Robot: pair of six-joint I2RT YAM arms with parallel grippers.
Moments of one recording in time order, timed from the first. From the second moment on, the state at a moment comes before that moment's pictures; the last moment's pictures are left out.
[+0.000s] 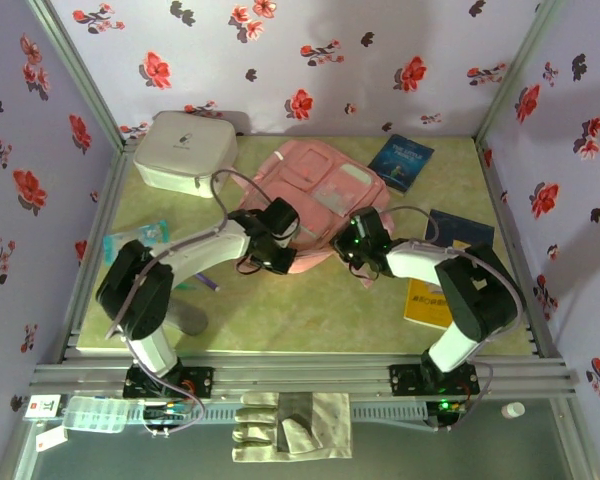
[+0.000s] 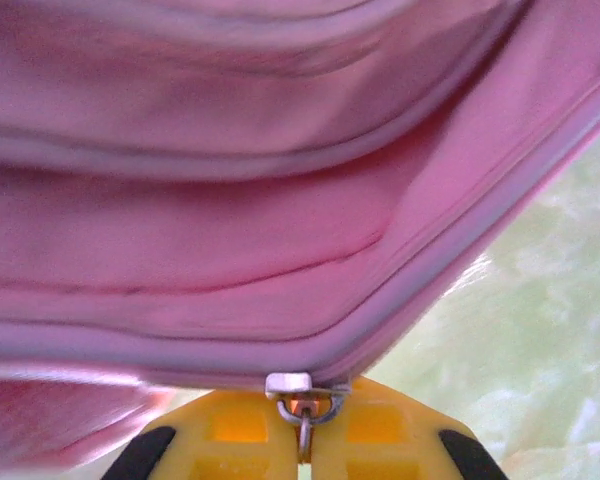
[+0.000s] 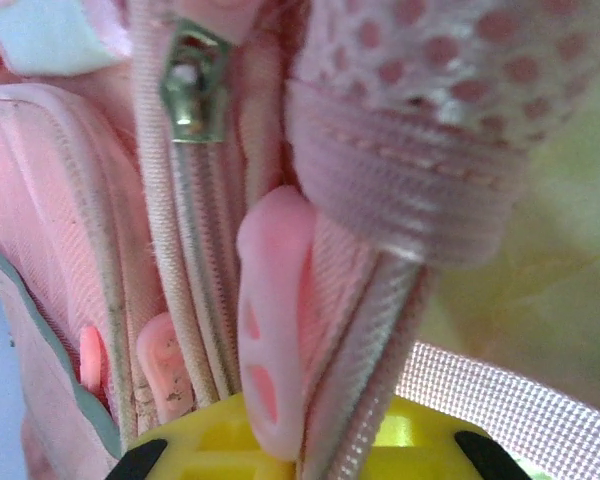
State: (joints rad) left arm -0.77 1.70 1.20 -0.76 0.07 -0.33; right arm 0.51 1.63 0.75 0.07 -0.16 1.22
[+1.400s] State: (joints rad) left arm -0.88 1.88 1.42 -0.88 0.13 -0.36; right arm 0.48 1.54 0.72 0.03 -0.24 1.31
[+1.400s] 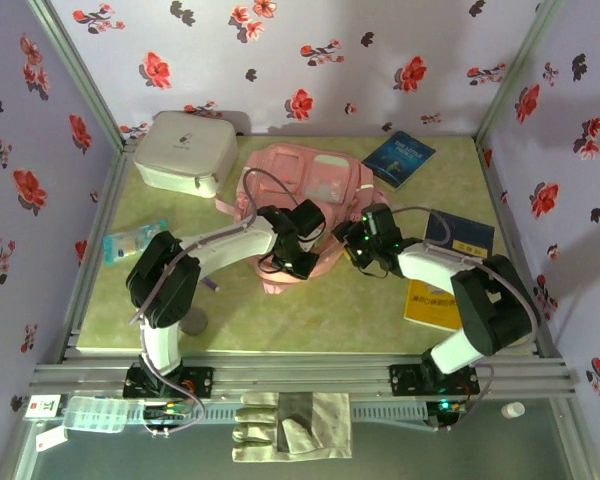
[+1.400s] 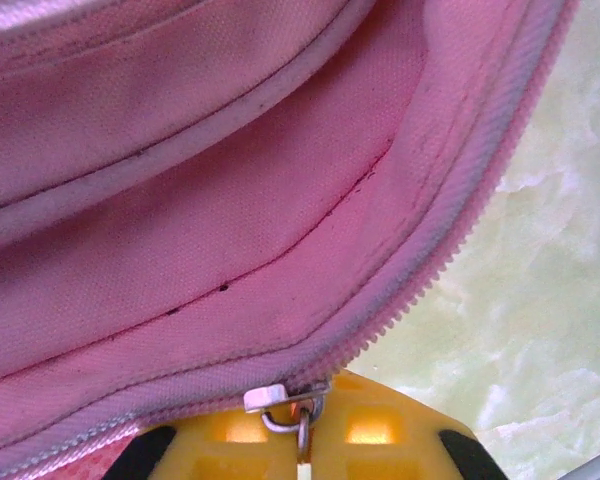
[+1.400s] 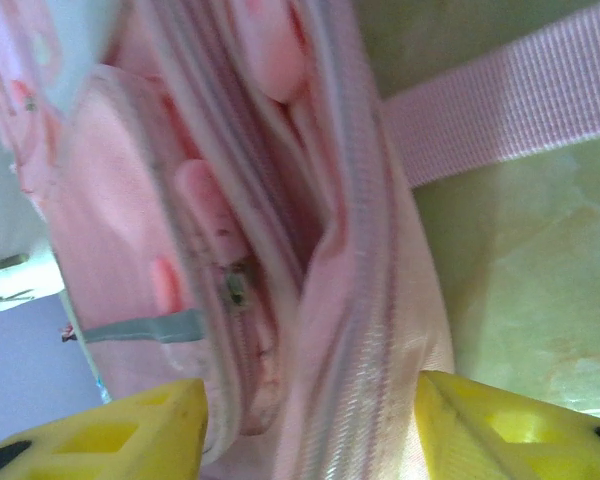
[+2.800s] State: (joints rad) left arm -0.75 1.79 1.35 -0.94 0.18 -0.27; right arm 0.39 1.68 0.89 -0.06 -0.09 1.02
